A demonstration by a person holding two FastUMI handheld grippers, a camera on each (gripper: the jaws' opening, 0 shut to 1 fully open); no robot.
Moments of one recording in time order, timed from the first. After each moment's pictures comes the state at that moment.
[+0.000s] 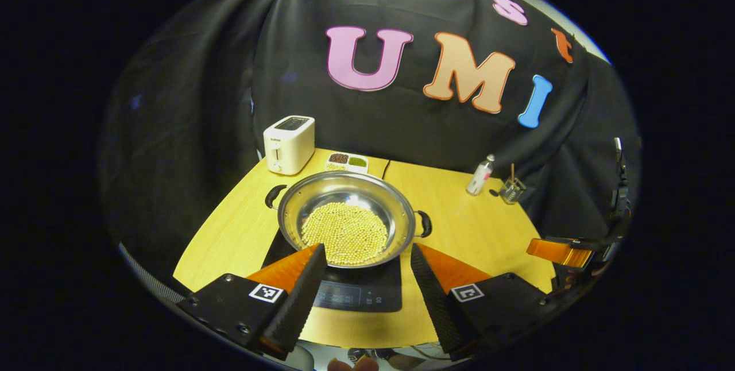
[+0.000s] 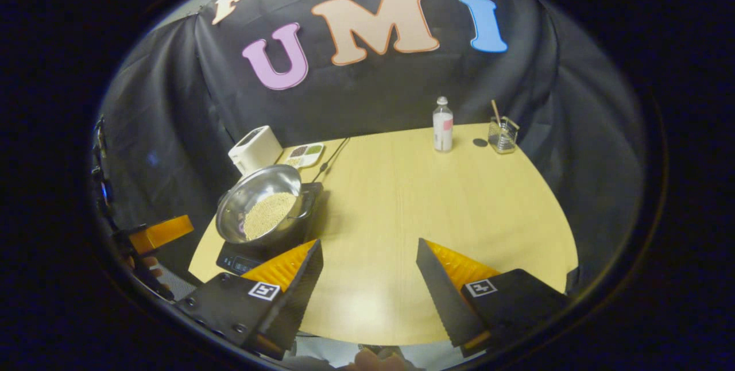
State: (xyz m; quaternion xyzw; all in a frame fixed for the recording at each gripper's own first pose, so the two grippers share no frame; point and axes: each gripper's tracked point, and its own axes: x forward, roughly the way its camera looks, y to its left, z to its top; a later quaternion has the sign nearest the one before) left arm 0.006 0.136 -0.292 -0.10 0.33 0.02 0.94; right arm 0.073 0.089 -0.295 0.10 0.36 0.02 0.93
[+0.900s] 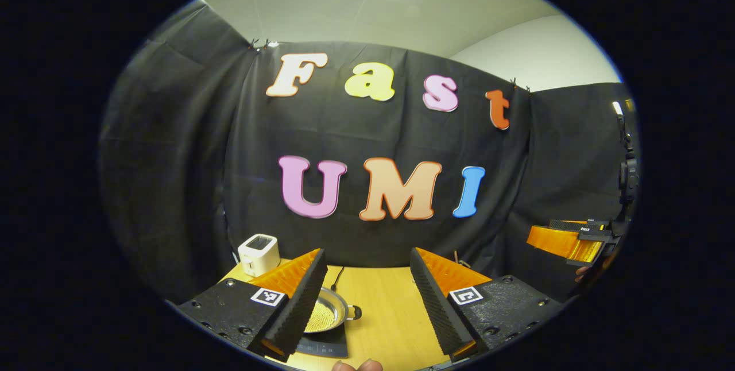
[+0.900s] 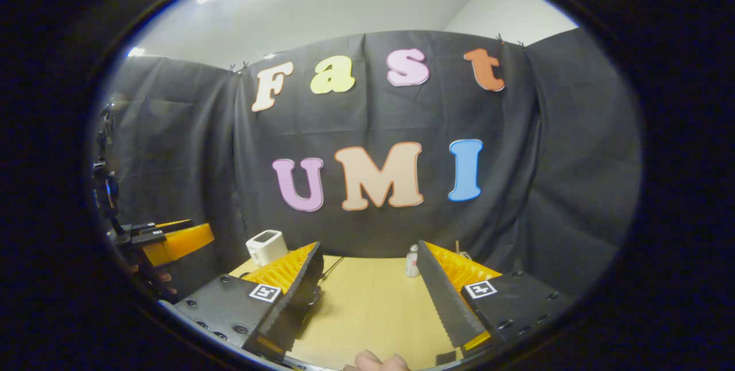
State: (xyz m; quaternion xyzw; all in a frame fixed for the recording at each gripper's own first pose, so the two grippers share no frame) left arm 0.023 0.033 -0.025 -0.05 0.06 -0.04 1.00; right arm 0.033 0.017 0.010 0.04 0.06 -0.01 1.00
